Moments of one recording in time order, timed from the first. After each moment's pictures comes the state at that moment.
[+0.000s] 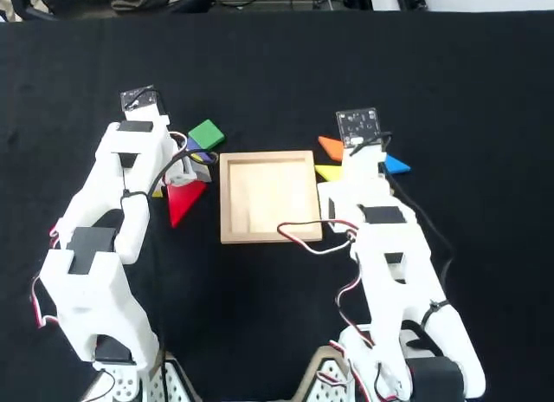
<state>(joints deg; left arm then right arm) -3.2 19.7 11.5 59.9 18.4 -3.1 -27.9 61.4 29.5 5.6</state>
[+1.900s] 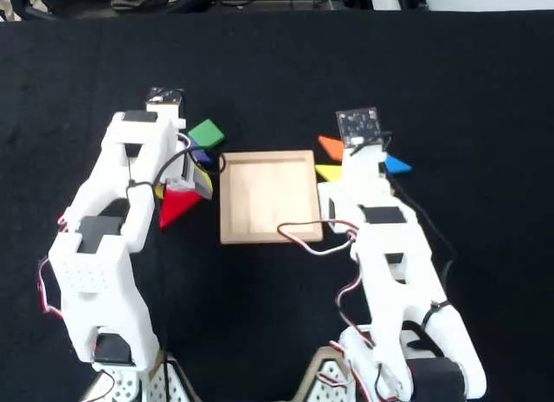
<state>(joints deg) -2.7 28.1 1.1 68.9 -0.3 -3.1 -27.9 61.4 29.5 5.6</state>
